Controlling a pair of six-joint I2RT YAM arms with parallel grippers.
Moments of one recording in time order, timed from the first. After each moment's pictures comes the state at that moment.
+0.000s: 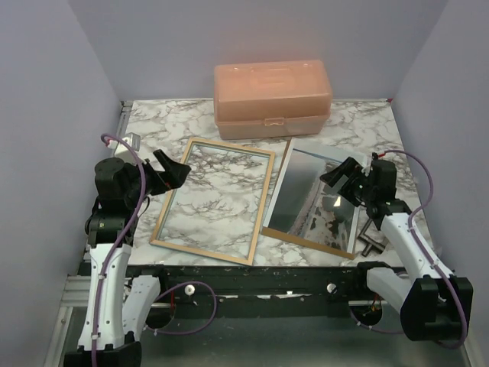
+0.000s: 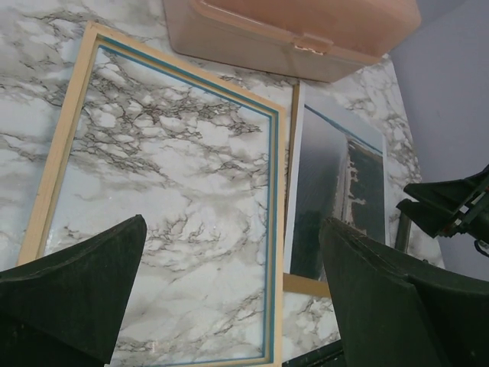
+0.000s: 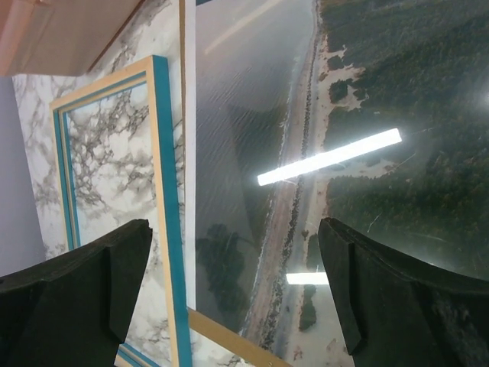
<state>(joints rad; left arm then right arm) 0.03 0.70 0.89 -0.51 0.42 -0.50 0.00 1.00 0.58 -0.19 -0.26 0.69</state>
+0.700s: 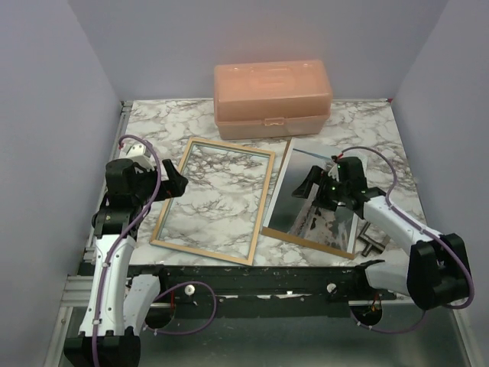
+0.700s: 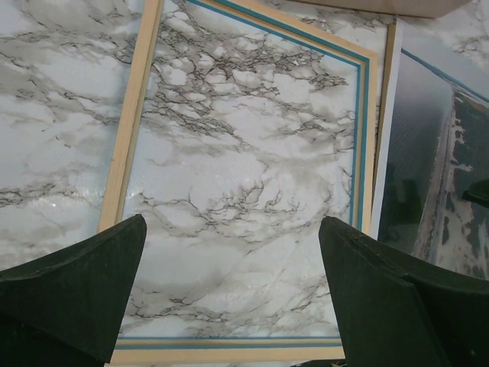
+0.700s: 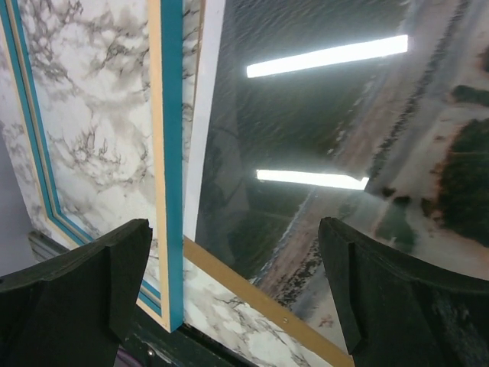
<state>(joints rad) 0.03 0.77 0.83 -0.58 0.33 -0.27 0.22 1.22 0.63 -0.22 -0.36 0.63</state>
